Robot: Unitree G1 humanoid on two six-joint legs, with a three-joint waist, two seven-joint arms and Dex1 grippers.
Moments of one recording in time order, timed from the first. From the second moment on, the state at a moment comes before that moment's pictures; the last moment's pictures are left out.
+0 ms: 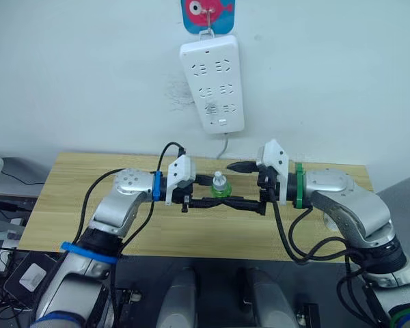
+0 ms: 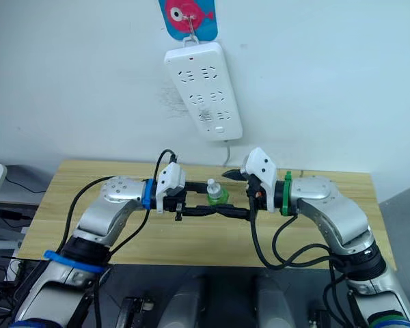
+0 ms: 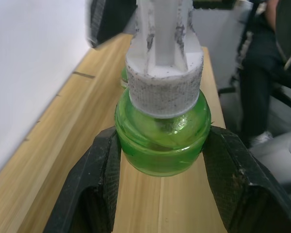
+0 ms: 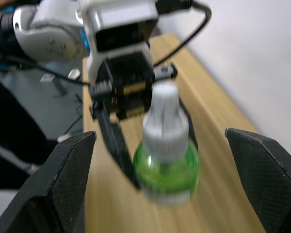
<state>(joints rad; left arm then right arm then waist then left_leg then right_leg) -0.60 0.53 -0.24 0.16 -0.31 0.15 -1.28 -0.55 -0.50 0.20 -0.37 0.46 0.71 0.83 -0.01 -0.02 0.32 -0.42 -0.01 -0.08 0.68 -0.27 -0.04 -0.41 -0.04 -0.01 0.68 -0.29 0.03</state>
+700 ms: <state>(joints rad) -0.67 0.50 -0.24 0.29 -0.26 0.09 -1.36 -0.54 -0.49 0.18 -0.35 0.48 0.67 0.83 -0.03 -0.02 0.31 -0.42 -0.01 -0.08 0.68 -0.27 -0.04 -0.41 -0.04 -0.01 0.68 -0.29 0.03</state>
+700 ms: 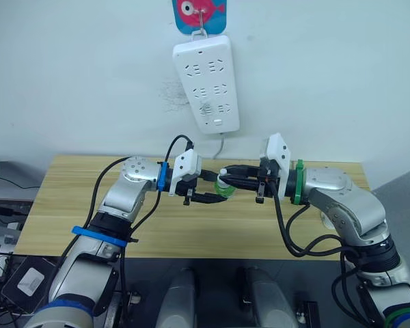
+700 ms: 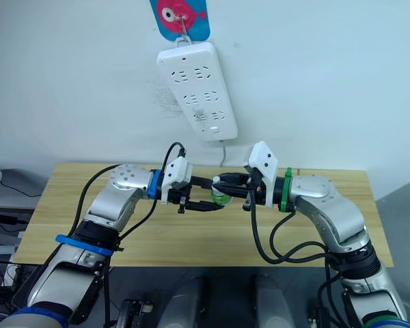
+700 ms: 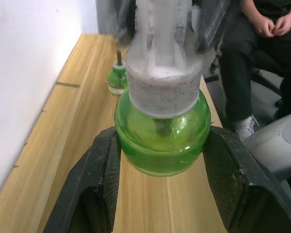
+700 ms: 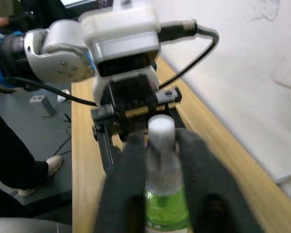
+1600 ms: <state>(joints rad) -0.64 0.50 -0.23 0.23 -0.26 0.10 -1.35 -0.52 -0.50 0.19 -0.32 0.48 0.67 0.85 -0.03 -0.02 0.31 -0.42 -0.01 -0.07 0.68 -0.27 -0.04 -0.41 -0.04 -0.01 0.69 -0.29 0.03</state>
